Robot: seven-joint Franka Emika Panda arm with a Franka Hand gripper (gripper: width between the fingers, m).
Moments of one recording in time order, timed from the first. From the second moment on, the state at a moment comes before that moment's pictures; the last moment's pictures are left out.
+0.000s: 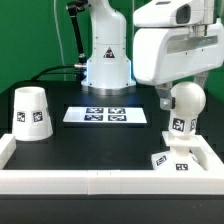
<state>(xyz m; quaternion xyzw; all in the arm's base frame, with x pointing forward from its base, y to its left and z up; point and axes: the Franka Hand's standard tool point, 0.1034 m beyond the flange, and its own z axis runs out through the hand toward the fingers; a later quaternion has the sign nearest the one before) 0.602 0.098 0.124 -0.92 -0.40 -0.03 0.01</state>
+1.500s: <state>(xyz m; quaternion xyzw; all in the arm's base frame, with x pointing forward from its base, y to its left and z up) 0.610 0.102 0.121 -0.92 -0.38 -0.03 0.00</state>
